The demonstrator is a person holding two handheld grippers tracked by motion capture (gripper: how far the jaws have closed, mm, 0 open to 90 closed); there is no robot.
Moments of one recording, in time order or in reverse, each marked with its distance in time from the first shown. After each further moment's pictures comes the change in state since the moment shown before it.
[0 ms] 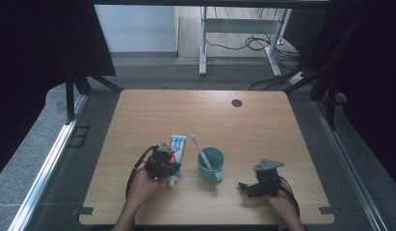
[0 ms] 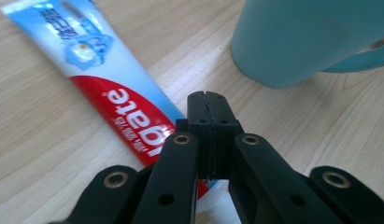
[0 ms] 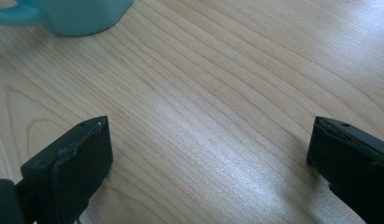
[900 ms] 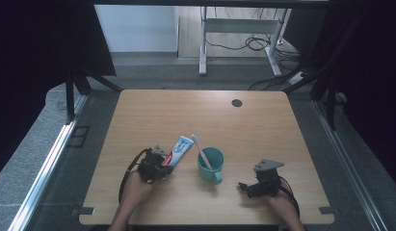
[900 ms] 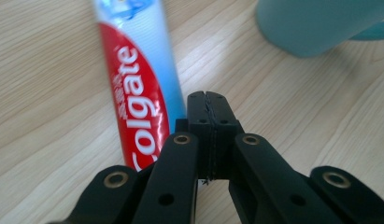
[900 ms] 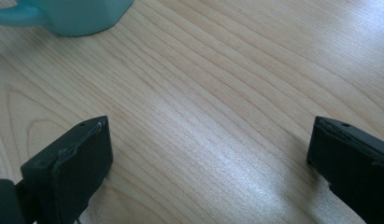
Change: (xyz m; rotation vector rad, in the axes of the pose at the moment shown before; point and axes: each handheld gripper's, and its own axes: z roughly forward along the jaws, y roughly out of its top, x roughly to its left) left arm 0.013 -0.018 -0.007 0.041 0.027 -0.029; right arm 0.000 0.000 0.000 0.000 0.000 -0.001
